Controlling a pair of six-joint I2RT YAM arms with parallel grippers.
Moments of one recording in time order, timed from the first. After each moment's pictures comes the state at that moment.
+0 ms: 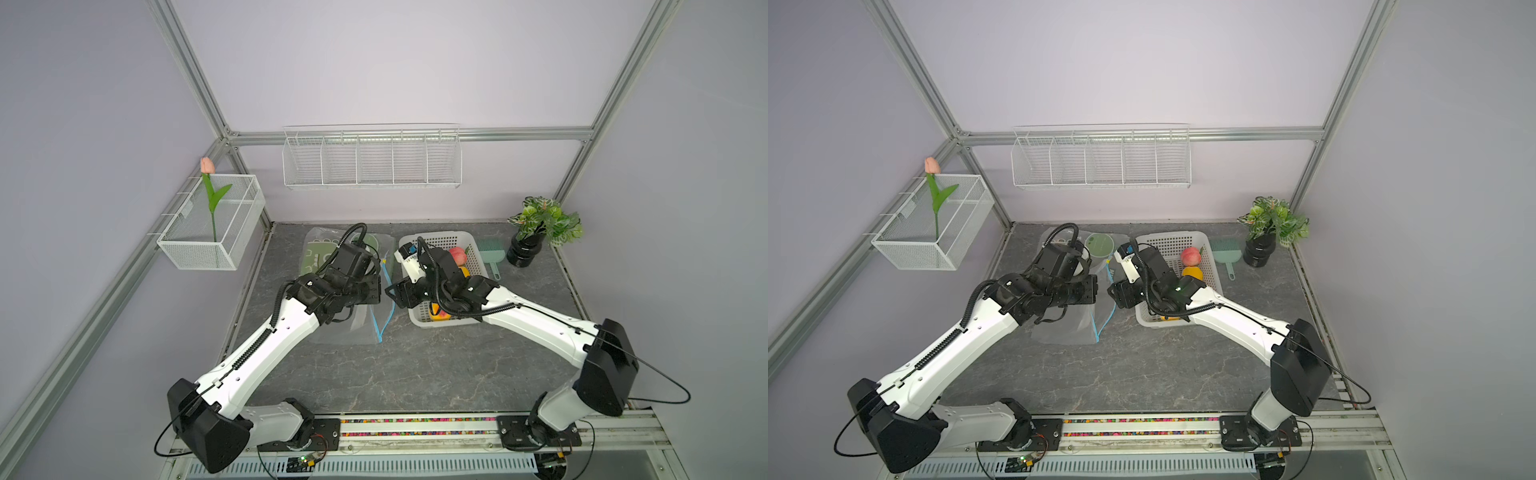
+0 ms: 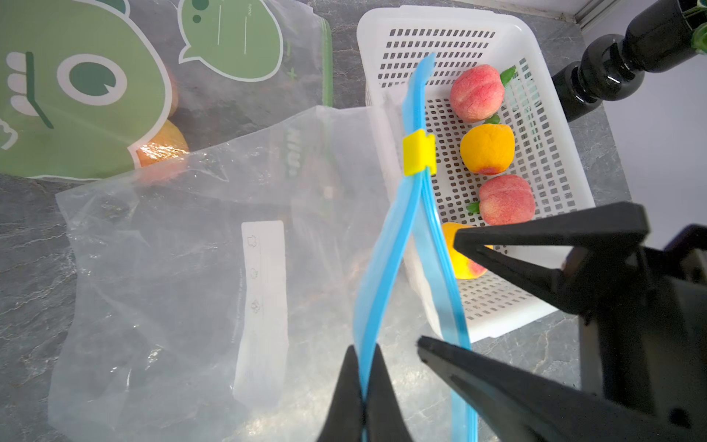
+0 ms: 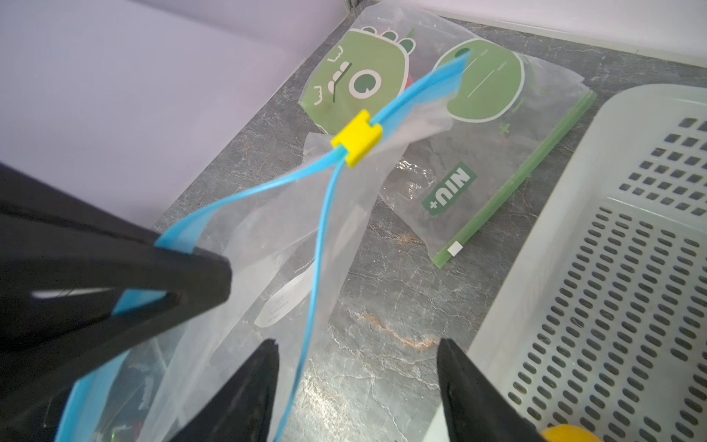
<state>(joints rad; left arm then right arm) -0.68 1.27 1.28 -0.85 -0.06 -0.52 0.83 1.56 1.25 -0.31 -0.14 0.30</state>
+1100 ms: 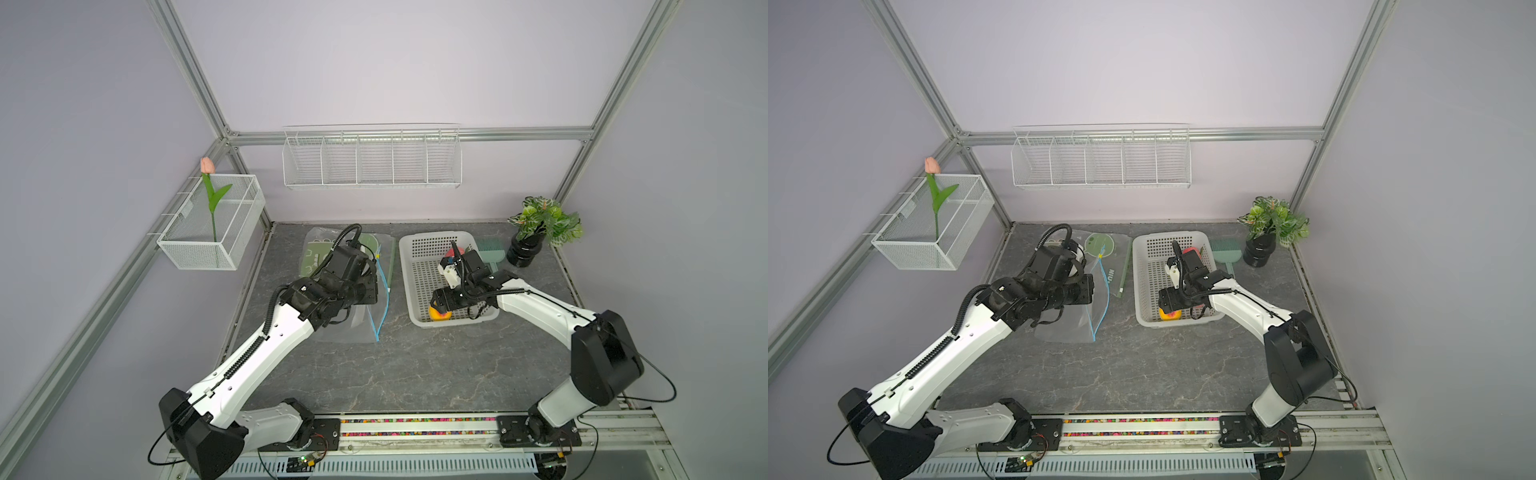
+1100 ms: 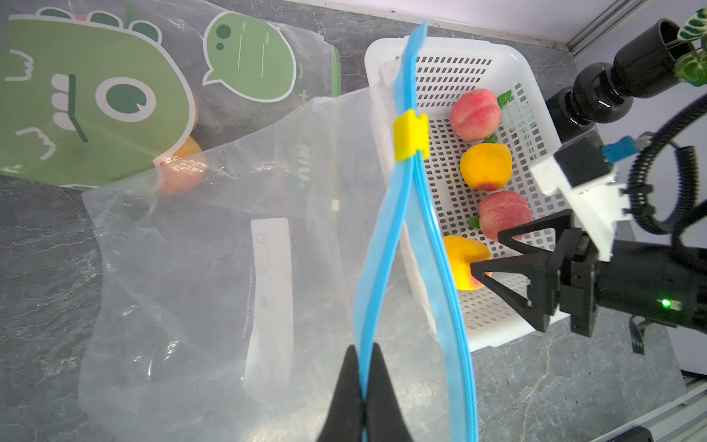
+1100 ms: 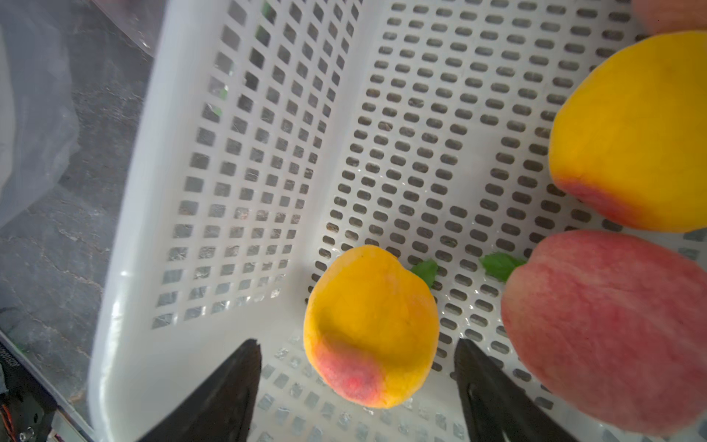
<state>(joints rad) -0.68 1.22 1.25 -0.82 -0.10 -0.52 0.54 1.64 1.14 -0.58 -0.19 0.21</state>
